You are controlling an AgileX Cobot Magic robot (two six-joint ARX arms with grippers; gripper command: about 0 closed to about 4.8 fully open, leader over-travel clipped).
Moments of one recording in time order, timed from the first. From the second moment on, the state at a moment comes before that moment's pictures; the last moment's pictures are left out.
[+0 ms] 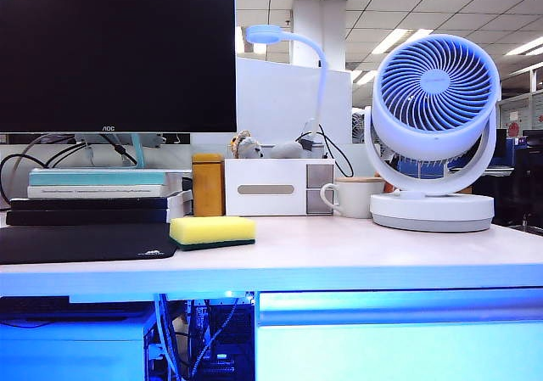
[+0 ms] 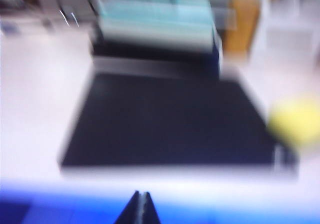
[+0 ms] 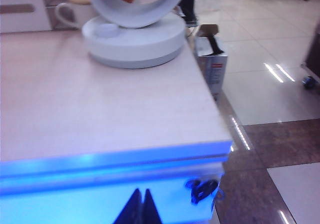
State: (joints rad) left arm 0.00 0.00 0.06 -0.13 -0.06 -0.08; right arm 0.02 0.00 0.03 -0.18 0.09 0.06
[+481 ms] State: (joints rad) left arm 0.00 0.46 0.65 -0.10 -0.06 -0.11; right arm 0.02 0.00 0.34 -0.18 0.14 0.11
